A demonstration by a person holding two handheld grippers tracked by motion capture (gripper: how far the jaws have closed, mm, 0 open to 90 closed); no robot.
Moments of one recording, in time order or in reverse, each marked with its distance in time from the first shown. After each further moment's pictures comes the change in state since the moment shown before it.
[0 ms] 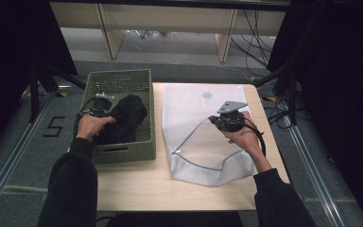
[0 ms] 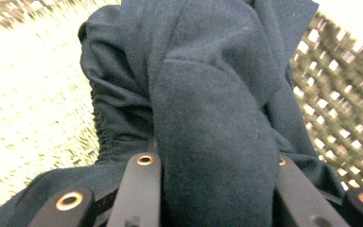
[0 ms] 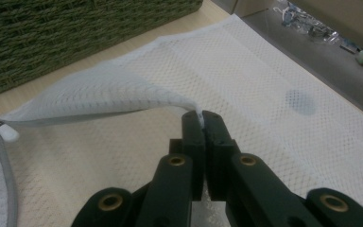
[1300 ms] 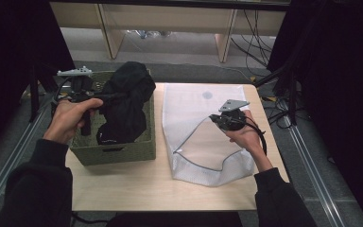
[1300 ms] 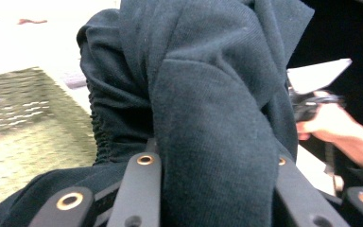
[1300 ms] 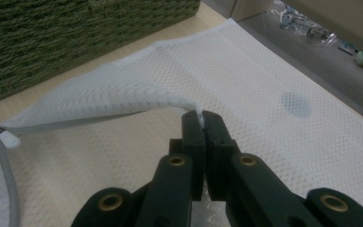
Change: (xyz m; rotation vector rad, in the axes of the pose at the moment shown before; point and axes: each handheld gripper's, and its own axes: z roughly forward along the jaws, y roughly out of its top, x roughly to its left) left arm -0.079 0.050 -0.125 -0.329 -0.307 -0.005; right arm -0.004 0.002 -0.005 -0.011 -0.005 0.015
